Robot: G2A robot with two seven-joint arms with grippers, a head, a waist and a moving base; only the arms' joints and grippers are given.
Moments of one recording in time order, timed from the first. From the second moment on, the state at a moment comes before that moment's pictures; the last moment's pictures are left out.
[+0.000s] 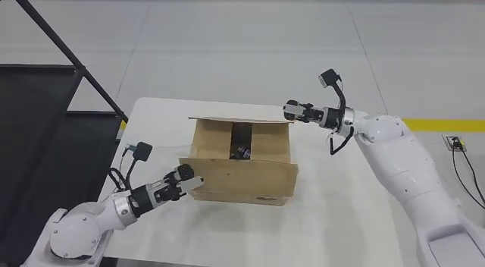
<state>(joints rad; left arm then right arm) 1.28 -0.99 -1.52 -1.84 -0.02 -0.28 -0.83 -0.25 -1.24 0.87 -0.60 0.43 -0.78 1.04</state>
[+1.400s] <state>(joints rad) 1.09 -1.03 -1.31 -1.73 0.16 -0.07 -0.58 -0.40 -1.22 0.92 -0.90 0.49 -0.08 1.12</state>
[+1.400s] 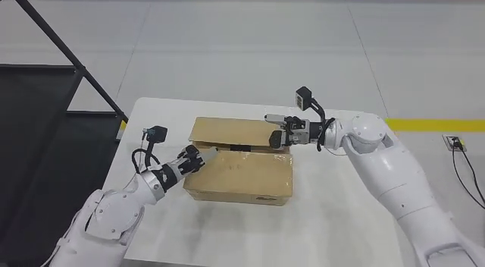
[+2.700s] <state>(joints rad) 1.30 -1.02 -1.65 -1.78 -0.23 -0.16 -0.48 -0.61 -1.18 1.02 -1.10 0.40 -0.18 1.03</state>
